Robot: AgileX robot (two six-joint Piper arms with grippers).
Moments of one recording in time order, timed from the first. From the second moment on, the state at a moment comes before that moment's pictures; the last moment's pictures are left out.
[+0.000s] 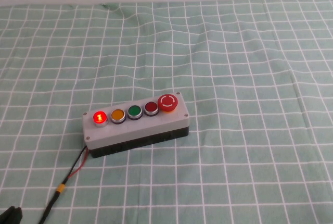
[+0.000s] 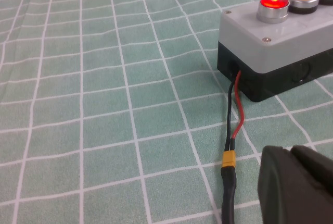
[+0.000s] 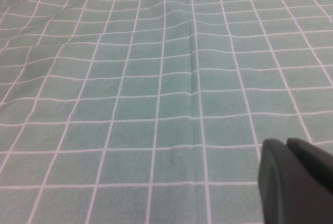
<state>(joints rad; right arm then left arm) 0.08 -0.01 0.03 0.07 0.35 0.07 -0.19 -0.01 0.03 -0.06 0.39 0.18</state>
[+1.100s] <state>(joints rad) 0.08 -0.01 0.03 0.07 0.35 0.07 -0.19 -0.01 0.03 -0.07 0.22 0.18</state>
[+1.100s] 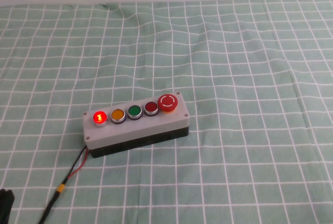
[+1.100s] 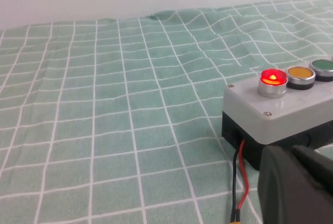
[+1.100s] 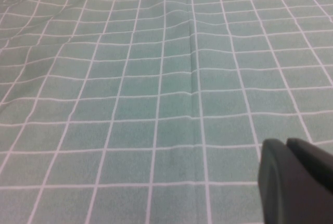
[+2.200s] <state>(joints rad) 0.08 -0.01 0.03 0.07 0.35 0.07 -0.19 -0.02 -0.05 -0.10 -0.91 -0.13</state>
